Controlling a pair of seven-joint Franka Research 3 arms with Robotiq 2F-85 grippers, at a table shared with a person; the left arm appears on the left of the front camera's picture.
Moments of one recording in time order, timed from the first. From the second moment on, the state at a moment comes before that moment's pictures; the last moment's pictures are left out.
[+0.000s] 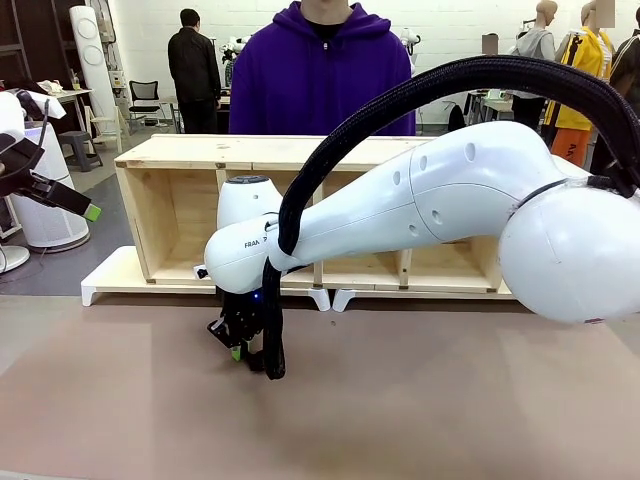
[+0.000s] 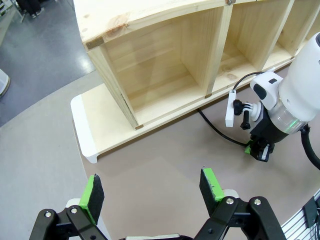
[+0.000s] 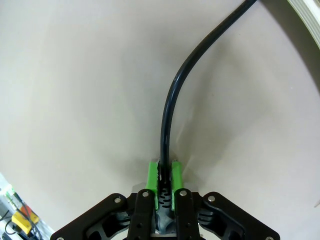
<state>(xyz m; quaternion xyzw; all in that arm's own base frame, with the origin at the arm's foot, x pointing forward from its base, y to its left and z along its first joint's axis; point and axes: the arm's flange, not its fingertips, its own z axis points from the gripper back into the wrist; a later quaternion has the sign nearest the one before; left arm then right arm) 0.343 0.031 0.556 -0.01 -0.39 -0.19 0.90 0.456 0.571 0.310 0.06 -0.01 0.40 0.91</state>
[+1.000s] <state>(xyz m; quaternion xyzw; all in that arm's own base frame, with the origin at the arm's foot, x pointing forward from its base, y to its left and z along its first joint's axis) 0.343 0.031 0.556 -0.01 -0.39 -0.19 0.90 0.326 0.520 0.339 0.04 -0.06 0.43 0.90</state>
